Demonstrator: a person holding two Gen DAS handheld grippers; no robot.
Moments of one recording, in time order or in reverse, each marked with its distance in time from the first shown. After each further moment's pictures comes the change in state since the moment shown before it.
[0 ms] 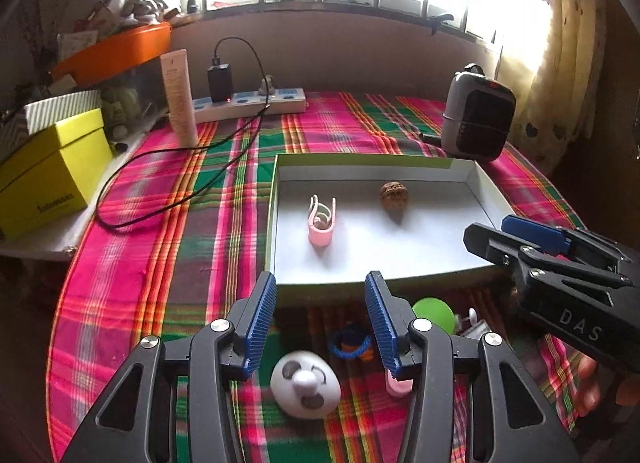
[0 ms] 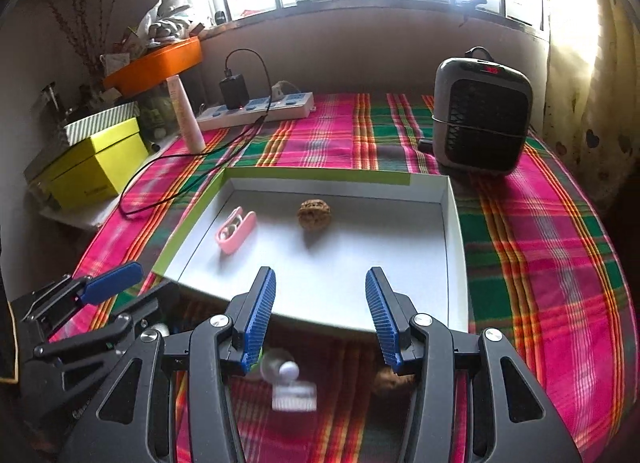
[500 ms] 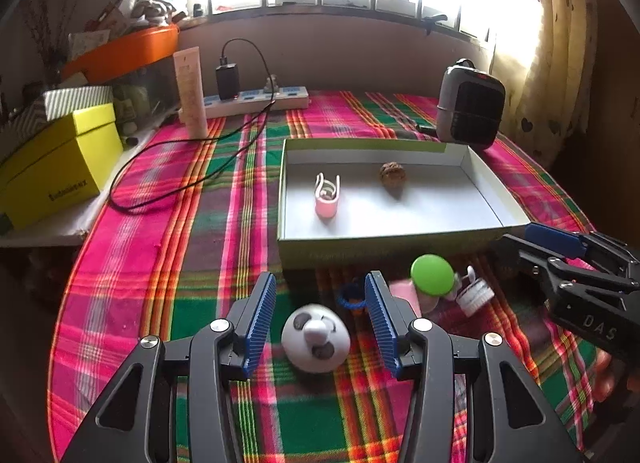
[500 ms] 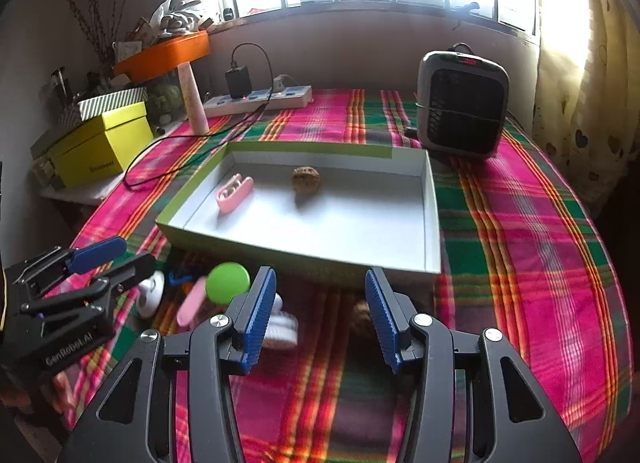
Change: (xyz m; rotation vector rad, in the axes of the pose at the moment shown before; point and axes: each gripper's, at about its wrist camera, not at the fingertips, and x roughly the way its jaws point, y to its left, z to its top) left arm -0.015 0.005 -0.029 0.001 -0.008 0.002; right arm -0.022 -0.007 -0.034 -0.032 -0.005 -0.012
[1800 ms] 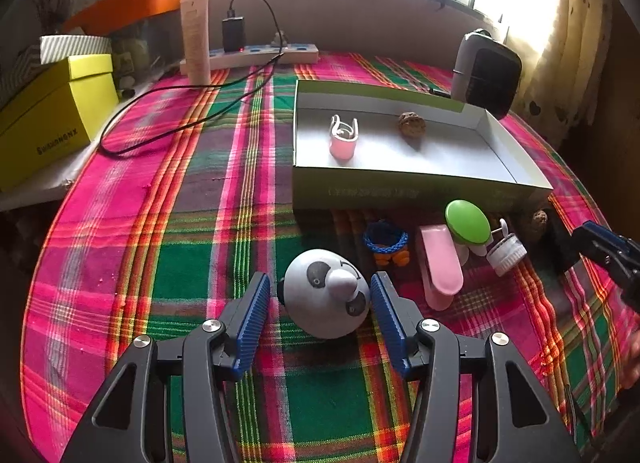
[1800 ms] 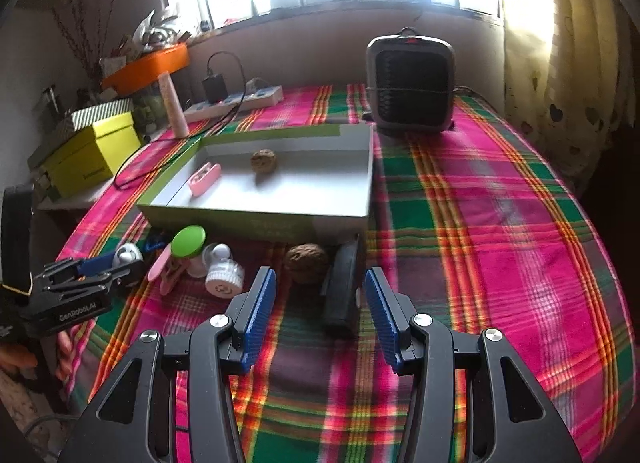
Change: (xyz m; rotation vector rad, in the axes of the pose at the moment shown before) left arm 0.026 0.013 -0.026 -0.039 0.102 -0.018; right arm -0.023 -0.042 -0.030 0.075 -0.028 -0.033
